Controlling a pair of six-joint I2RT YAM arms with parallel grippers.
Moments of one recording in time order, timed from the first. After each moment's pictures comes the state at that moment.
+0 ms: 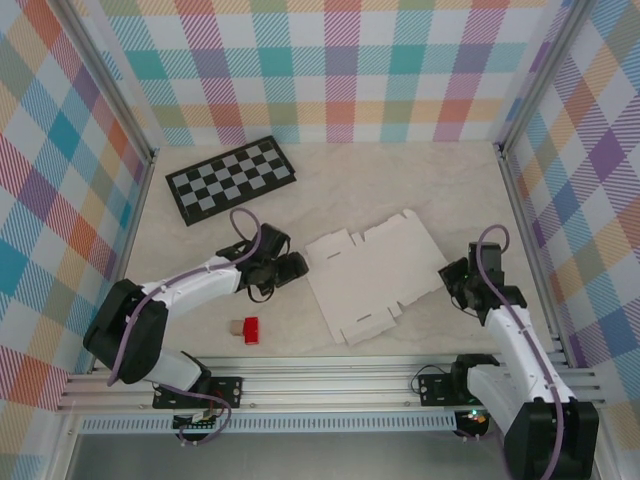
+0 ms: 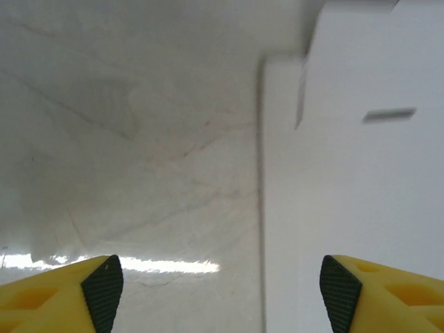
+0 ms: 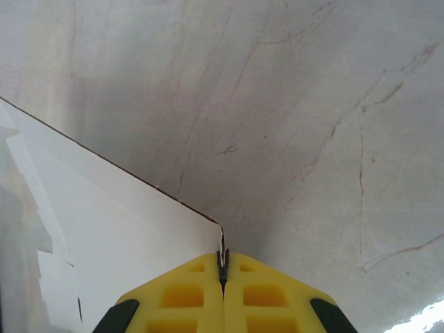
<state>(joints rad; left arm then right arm) -0.62 1.46 0.81 -0.41 0.07 -1.00 0.02 0.88 0.51 -0.56 -0.09 1.08</state>
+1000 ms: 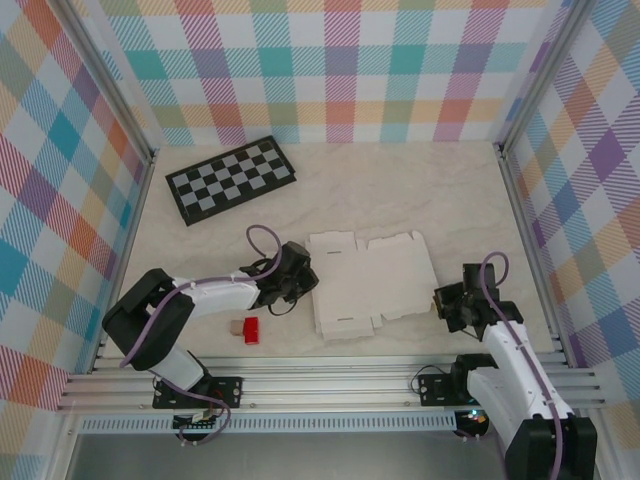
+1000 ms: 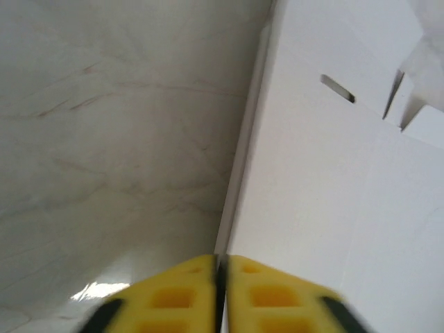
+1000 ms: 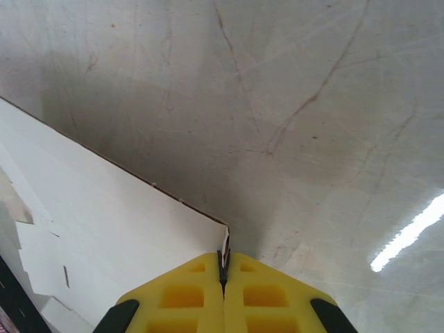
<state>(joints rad) -0.76 1.56 0.73 -0.05 -0.01 -1.23 0.04 0.76 0.39 -0.68 -0.20 1.33</state>
